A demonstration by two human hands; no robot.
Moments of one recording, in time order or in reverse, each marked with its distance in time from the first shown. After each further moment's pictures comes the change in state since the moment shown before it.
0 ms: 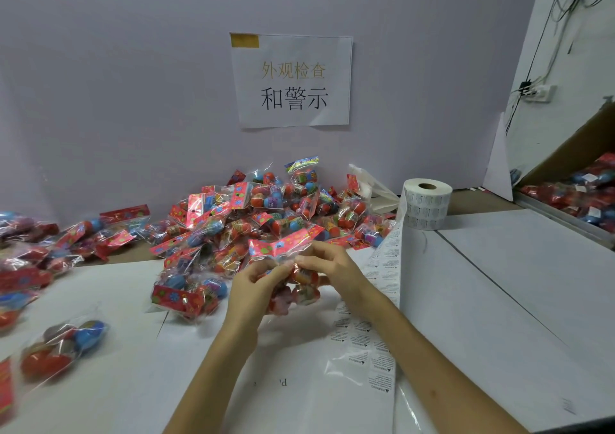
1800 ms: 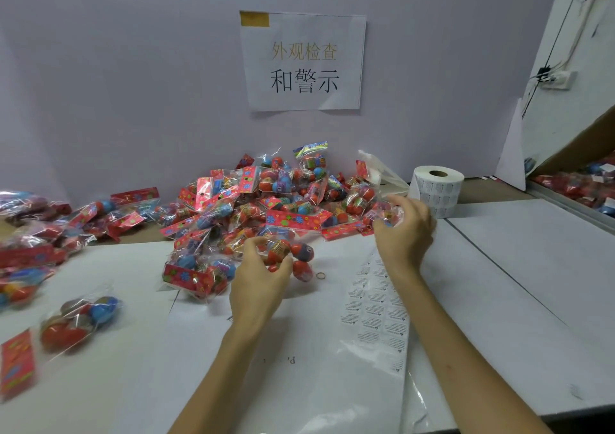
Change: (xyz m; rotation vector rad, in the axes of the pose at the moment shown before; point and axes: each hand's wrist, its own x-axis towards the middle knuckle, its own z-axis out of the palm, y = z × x) left_hand 0.004 -0.016 -0.003 0.552 0.230 0.135; right_hand 0.004 0.002 -0.053 -0.655 1.057 -0.133
